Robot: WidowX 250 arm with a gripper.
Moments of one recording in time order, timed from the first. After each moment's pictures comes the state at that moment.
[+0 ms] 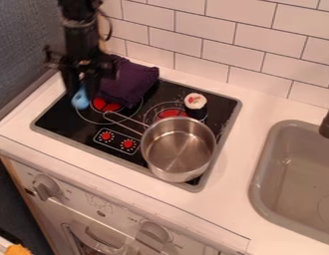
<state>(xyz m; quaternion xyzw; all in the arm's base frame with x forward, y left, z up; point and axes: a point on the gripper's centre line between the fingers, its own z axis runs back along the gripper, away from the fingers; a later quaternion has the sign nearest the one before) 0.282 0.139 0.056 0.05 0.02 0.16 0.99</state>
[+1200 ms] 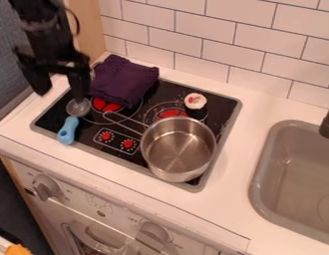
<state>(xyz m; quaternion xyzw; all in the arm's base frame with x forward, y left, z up) 0.260 0.139 0.087 0.02 -0.07 0.10 0.99</state>
